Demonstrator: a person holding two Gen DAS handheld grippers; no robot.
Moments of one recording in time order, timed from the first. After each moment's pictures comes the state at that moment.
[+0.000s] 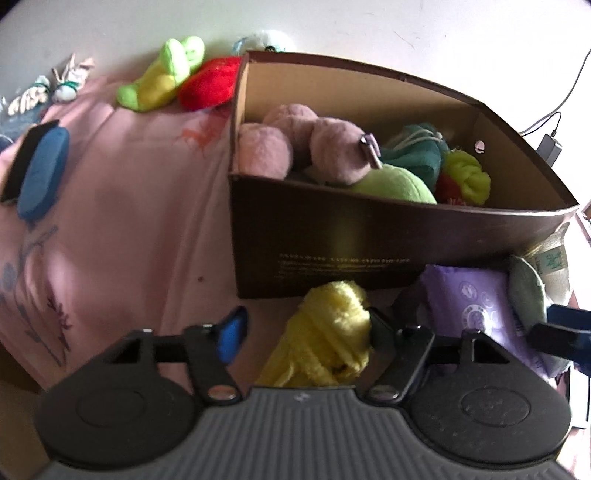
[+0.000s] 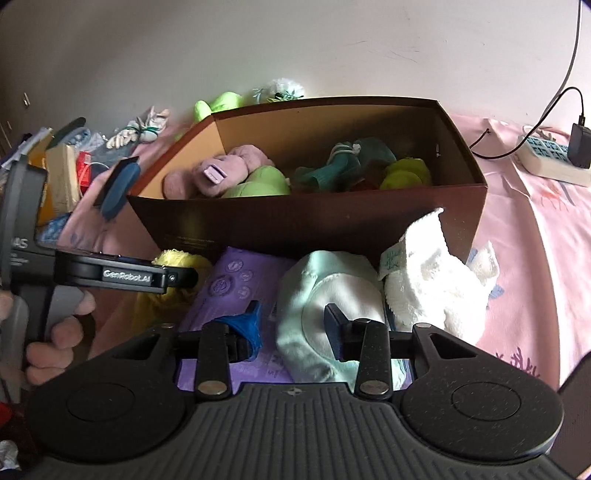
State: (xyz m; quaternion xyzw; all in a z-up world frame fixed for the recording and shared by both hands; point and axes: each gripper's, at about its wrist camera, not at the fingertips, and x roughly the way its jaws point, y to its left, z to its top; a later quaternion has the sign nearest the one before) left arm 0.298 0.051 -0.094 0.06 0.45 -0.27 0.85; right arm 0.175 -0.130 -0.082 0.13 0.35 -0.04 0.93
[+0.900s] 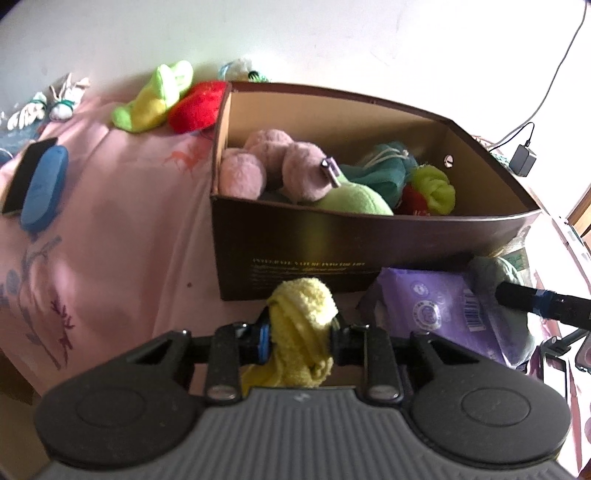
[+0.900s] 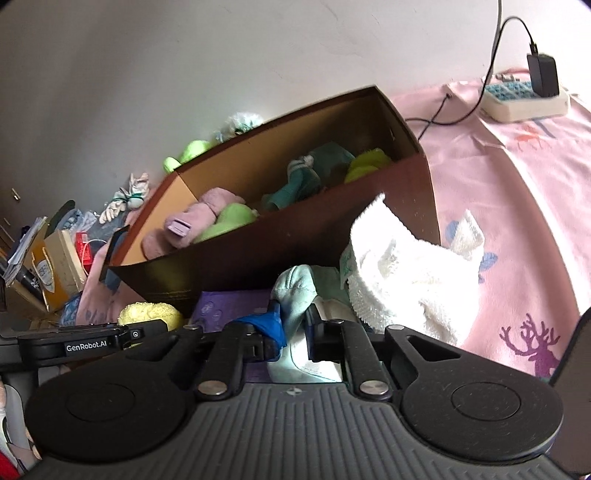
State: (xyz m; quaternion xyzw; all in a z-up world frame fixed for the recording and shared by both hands) left arm 0.268 0.056 -0.069 0.05 0.42 -0.29 0.86; right arm 0.156 -0.174 -0.090 0.26 0.29 -0.05 0.92
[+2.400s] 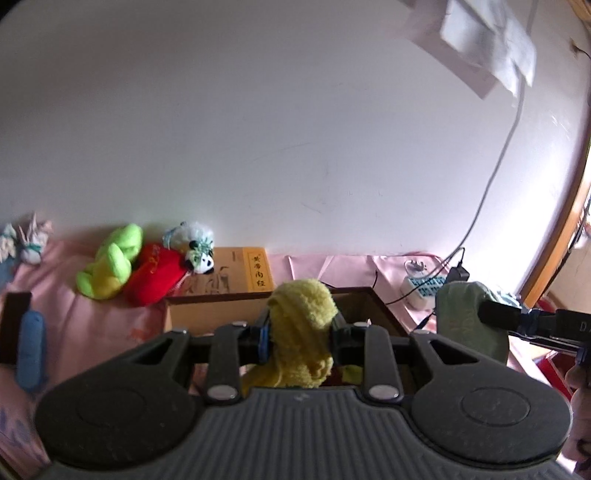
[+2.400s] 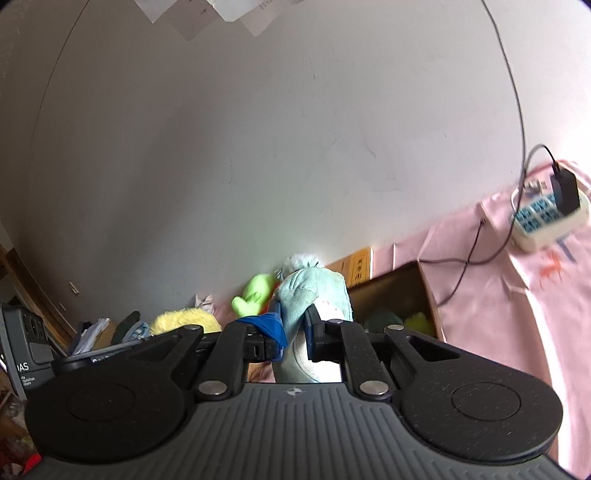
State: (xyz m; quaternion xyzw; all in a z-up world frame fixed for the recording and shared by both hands) left arm 0.283 -0.003 0.087 0.01 0.27 -0.36 0.89; right arm 0.162 -0.235 0.024 0.30 0.13 -0.01 0.94
